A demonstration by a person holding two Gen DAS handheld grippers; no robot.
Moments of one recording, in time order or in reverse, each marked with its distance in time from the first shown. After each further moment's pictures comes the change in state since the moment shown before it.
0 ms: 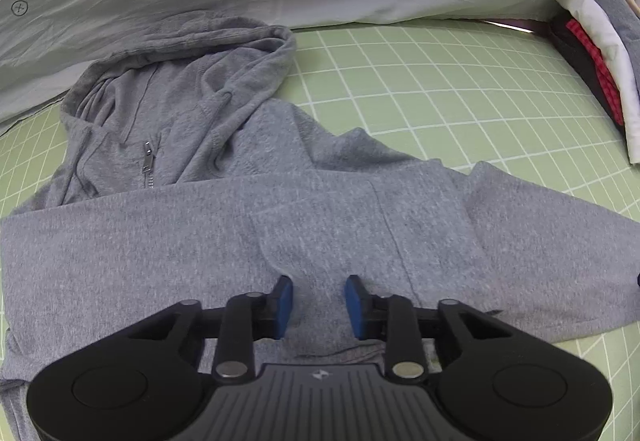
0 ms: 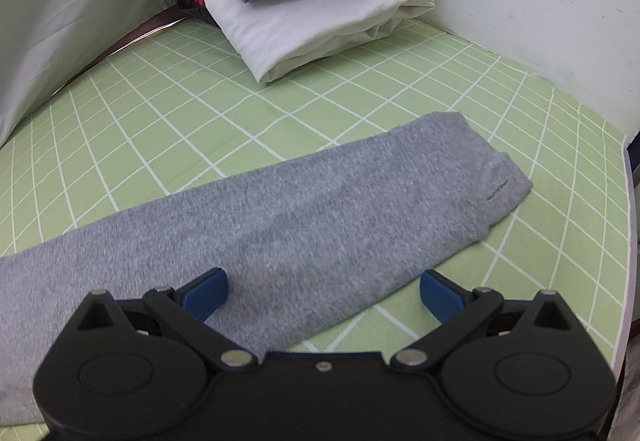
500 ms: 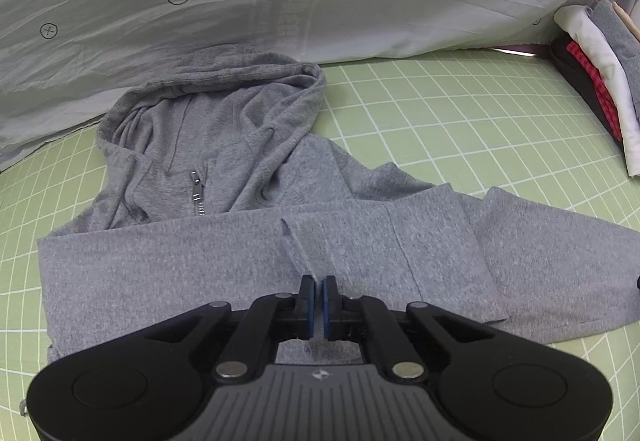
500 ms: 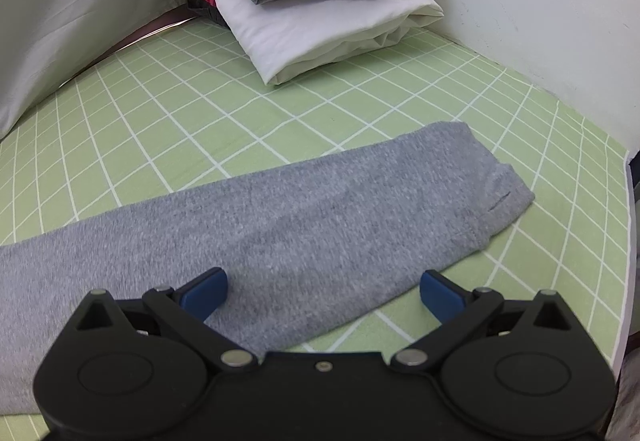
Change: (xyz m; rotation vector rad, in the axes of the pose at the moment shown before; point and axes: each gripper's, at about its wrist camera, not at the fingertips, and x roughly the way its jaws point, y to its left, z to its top) left arm -0.033 0.030 0.002 -0.005 -0.074 0.024; right arm 0.000 0.004 -0.002 -0.049 -0.024 -0.002
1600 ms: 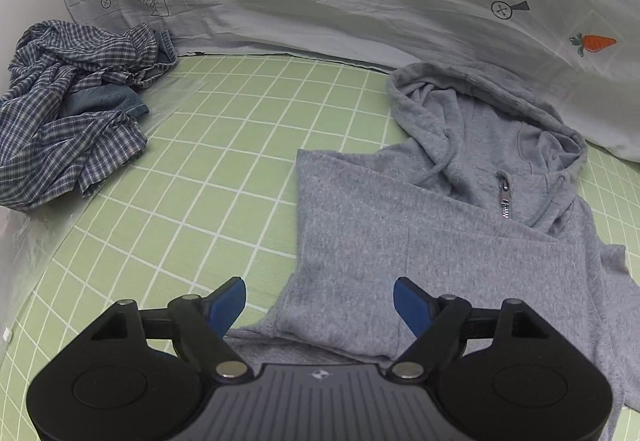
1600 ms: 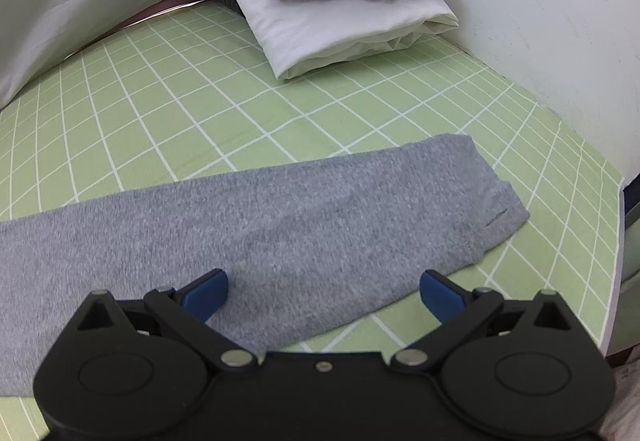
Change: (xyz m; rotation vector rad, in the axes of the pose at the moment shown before) left arm -0.037 0.179 -0.053 -0.443 0.007 0.287; right arm -0.003 0.011 0.009 -0.090 0.043 -0.037
